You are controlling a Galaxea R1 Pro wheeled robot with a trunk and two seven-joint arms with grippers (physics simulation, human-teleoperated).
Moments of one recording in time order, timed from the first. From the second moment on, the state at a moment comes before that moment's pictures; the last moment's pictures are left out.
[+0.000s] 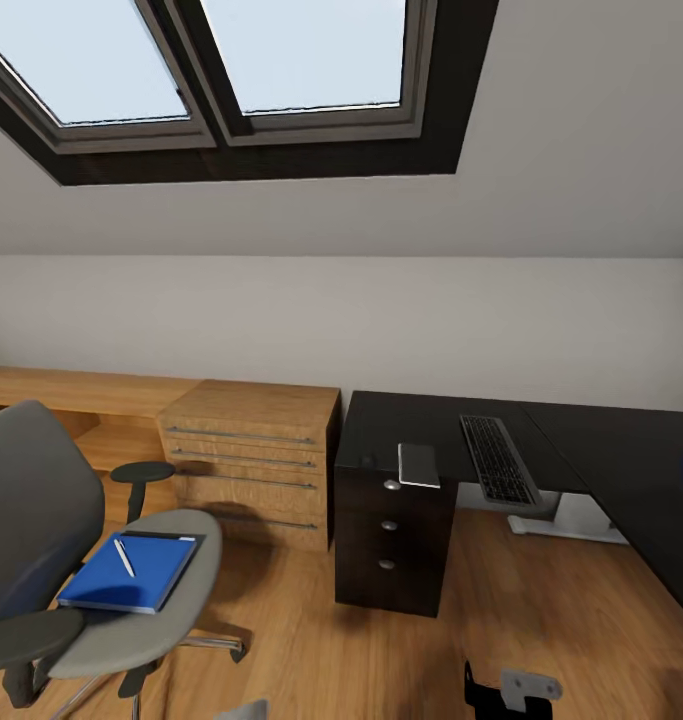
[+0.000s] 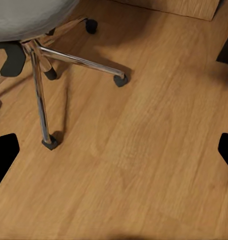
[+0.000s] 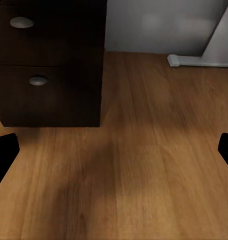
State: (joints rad) left arm -0.16 0.00 -0.74 -0.67 0.66 -0.17 0.72; right arm -0.06 -0.03 0.12 -0.83 -0.11 -0.20 -0.30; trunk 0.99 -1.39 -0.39
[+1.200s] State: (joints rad) left arm -0.16 -0.05 -0.80 -0.54 0.67 -0.23 0.72; right arm -0.06 0.00 0.13 -0.63 -0.11 -0.38 -0.30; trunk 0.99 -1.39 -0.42
